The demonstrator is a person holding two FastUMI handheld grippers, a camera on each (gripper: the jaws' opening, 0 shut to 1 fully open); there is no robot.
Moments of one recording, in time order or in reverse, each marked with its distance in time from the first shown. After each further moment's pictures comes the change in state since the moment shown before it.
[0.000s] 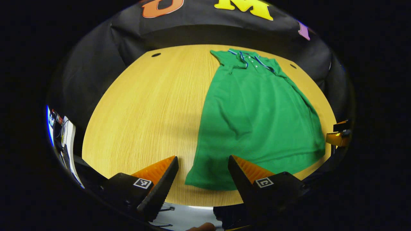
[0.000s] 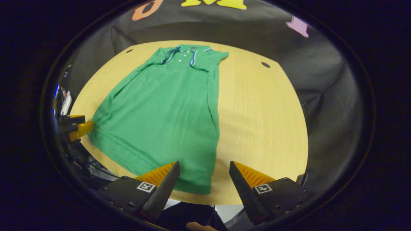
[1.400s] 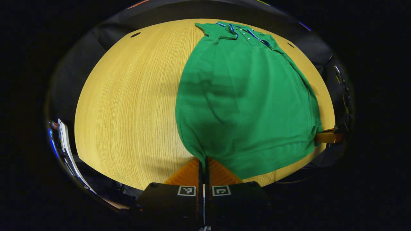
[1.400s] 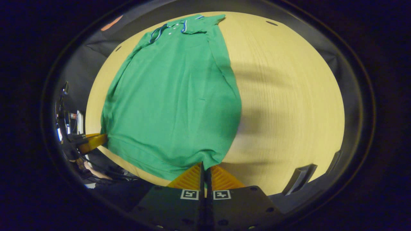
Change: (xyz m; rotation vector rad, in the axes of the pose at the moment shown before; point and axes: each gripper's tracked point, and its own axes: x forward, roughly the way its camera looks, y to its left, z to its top) left arm -0.005 -0.028 -0.015 0.016 0.272 -0.082; right arm 0.020 0.038 -0.018 0.169 0.260 0.255
